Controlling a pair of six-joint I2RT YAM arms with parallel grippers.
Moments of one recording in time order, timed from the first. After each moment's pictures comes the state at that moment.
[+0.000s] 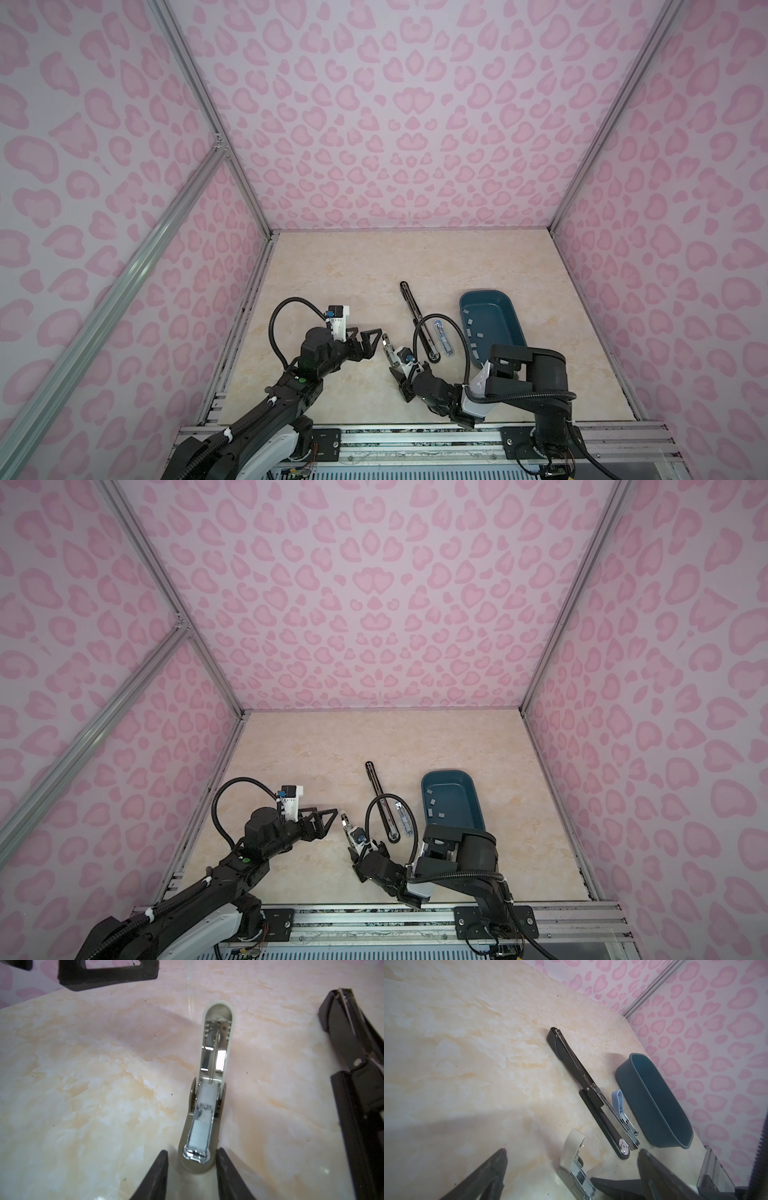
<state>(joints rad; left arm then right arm) -0.42 0.90 0.18 0.33 0.29 -0.54 1.28 1.97 0.50 0.97 0.46 0.32</state>
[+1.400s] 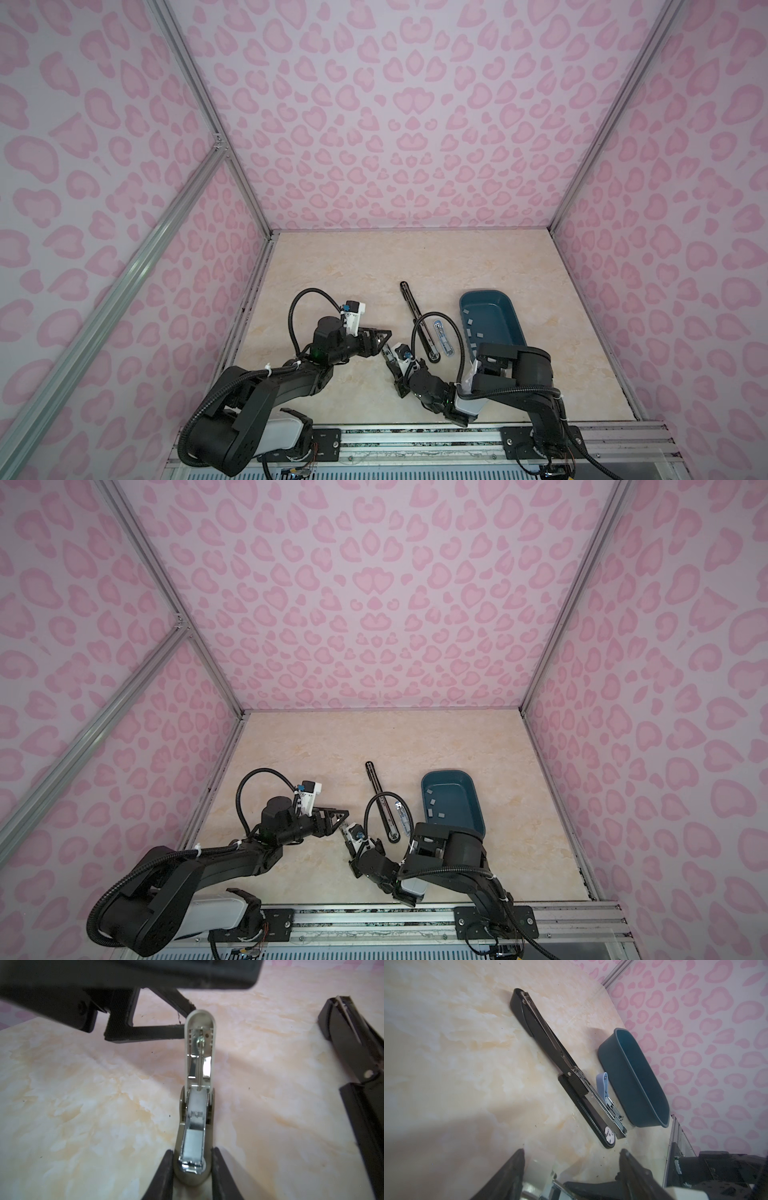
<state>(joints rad) -0.41 1.34 0.25 0.64 0.56 -0.55 1.26 2.04 0.55 1.06 0.47 0.33</state>
